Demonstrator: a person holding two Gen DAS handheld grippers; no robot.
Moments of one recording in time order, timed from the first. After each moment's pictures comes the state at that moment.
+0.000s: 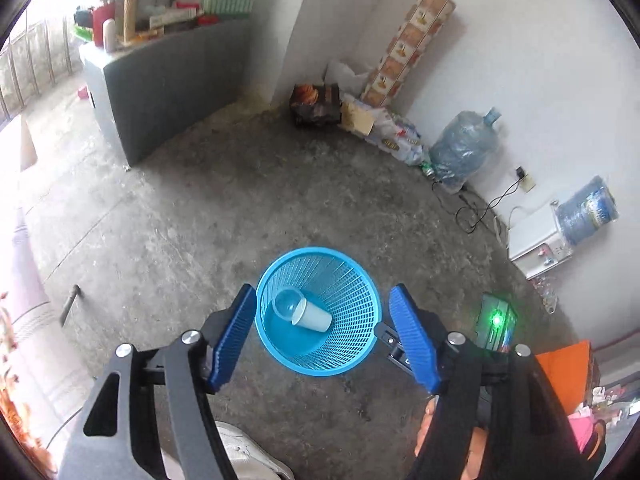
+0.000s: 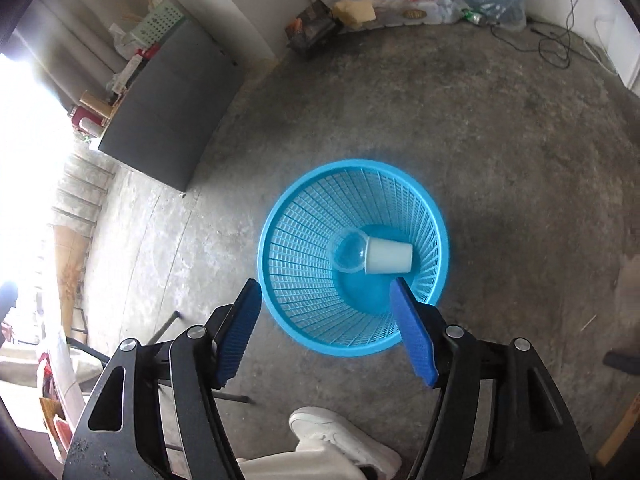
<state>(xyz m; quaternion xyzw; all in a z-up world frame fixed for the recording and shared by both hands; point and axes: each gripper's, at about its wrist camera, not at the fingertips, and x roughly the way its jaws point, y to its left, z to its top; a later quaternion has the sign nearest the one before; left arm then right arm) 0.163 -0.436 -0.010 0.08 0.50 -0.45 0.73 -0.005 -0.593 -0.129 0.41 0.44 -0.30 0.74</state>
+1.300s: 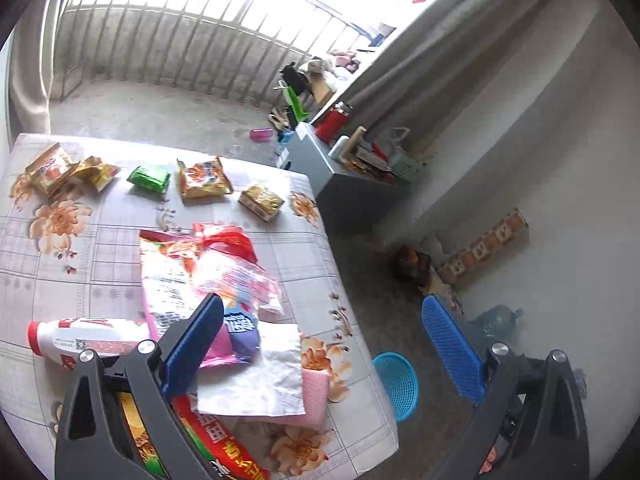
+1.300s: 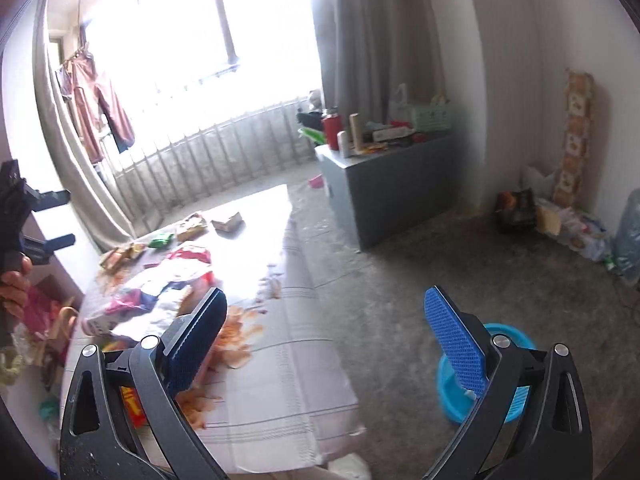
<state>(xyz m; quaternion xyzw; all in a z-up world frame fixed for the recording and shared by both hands) 0.263 0.030 0.143 -0.17 0.42 -0.26 0.85 0.065 -0.380 0.082 0.16 0.30 -0.05 0.94</state>
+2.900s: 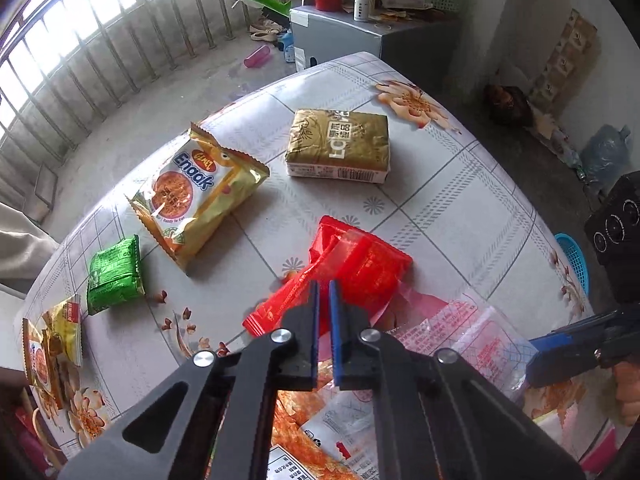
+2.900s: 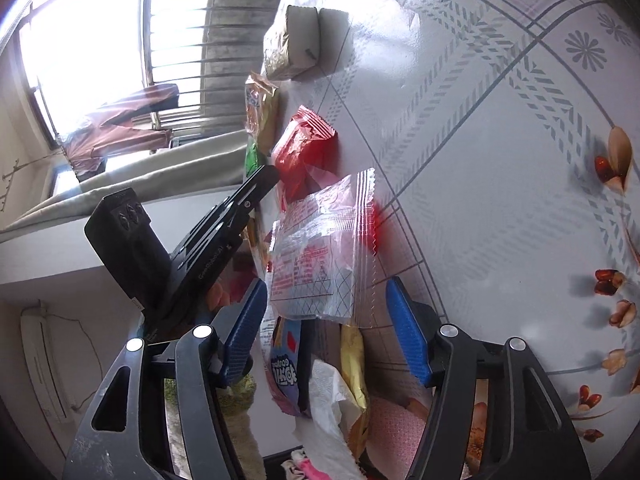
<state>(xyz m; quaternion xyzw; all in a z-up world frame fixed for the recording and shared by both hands) 0.475 -0.070 -0.016 0.19 0.52 -0.26 0.79 0.345 -0.277 -0.067 0.53 0.57 0.22 0.59</state>
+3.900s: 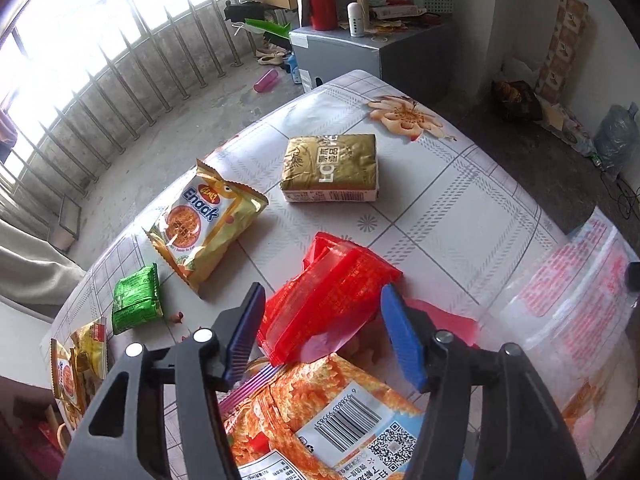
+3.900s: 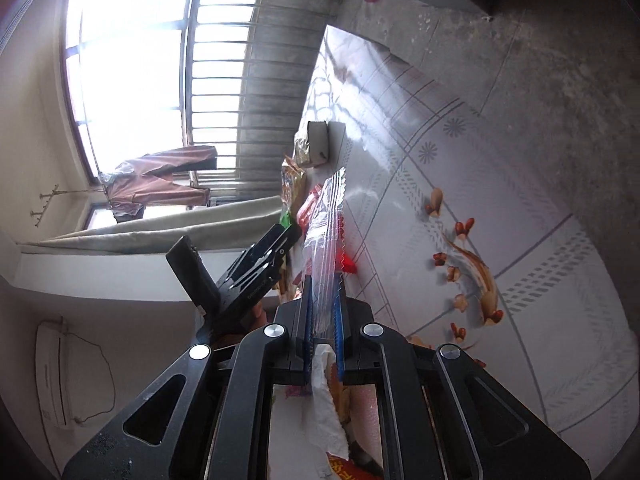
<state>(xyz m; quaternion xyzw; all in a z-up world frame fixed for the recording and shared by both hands) 0.457 -0.092 -0.011 0.25 0.47 -0.24 0.81 0.251 -0.382 -0.048 0.59 0.44 0.18 0.65</state>
